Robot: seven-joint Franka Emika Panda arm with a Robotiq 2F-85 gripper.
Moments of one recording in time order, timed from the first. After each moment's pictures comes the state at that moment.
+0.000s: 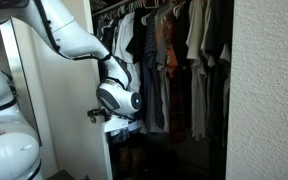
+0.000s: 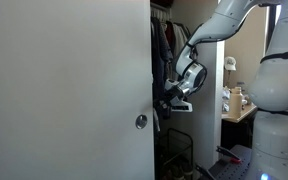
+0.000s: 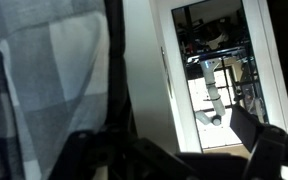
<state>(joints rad) -0.06 -0.19 -0.05 -2.72 1.34 1.87 -2.32</state>
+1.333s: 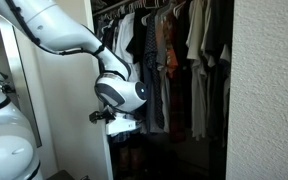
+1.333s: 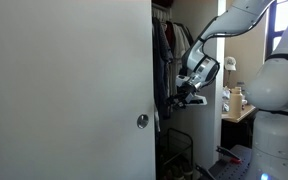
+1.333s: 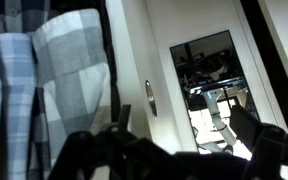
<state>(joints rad) -0.16 -0.34 -0.12 -2.78 1.03 1.89 -2.17</state>
